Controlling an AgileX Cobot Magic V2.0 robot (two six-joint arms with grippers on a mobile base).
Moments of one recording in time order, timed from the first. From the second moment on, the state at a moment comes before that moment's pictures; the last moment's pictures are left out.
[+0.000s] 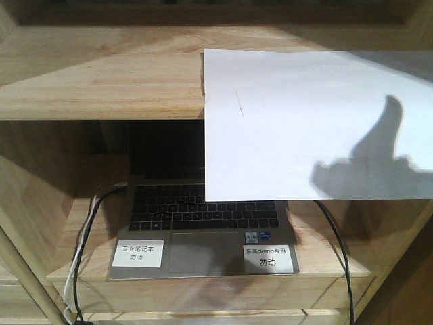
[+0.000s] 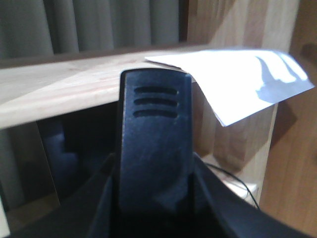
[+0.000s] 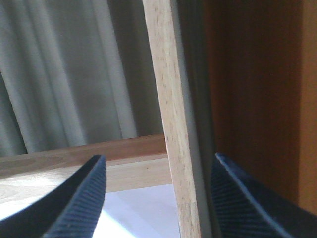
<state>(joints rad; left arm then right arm) -0.52 0.08 -0.62 -0.18 0.64 0.13 -0.03 0.64 -1.06 0.00 0.48 0.15</state>
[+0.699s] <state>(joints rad) -0.52 0.06 -0.62 -0.18 0.71 0.13 -0.03 0.64 -1.06 0.00 0.48 0.15</state>
